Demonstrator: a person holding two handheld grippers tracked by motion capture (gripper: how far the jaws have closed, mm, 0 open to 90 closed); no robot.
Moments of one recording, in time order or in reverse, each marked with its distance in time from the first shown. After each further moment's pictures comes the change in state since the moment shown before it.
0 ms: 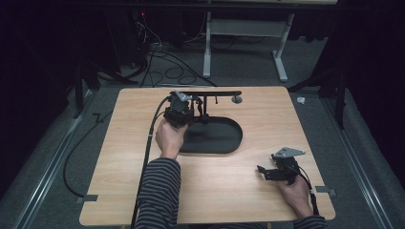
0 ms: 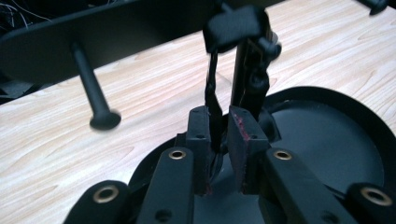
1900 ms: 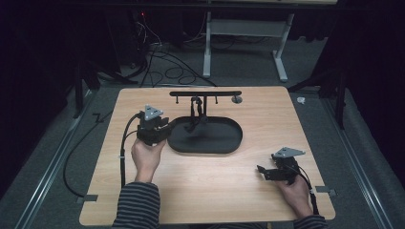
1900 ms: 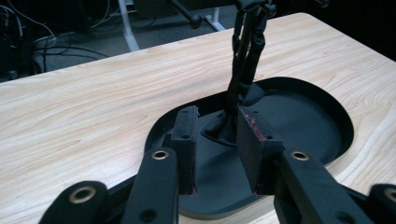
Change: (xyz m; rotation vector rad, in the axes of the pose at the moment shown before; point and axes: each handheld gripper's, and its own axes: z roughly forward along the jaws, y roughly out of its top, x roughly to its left) left arm 0.031 -0.055 -0.073 -0.112 -0.052 -0.082; right arm 0.000 0.000 0.000 0.000 -0.001 0.001
